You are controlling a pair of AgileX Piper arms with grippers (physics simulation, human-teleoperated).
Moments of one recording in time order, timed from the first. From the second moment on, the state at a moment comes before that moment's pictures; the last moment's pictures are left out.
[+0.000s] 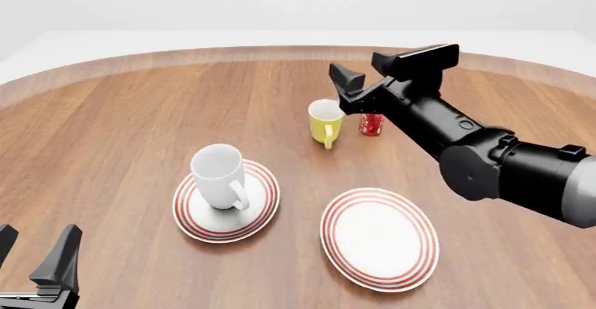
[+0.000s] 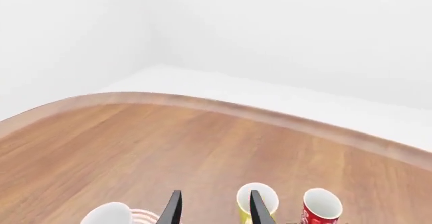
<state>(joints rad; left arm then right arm) 0.00 0.00 0.00 0.00 0.00 0.49 1.44 -0.90 -0.47 0.03</state>
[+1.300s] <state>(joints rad) 0.00 0.00 0.00 0.00 0.00 0.37 1.76 -1.06 -0.48 0.08</state>
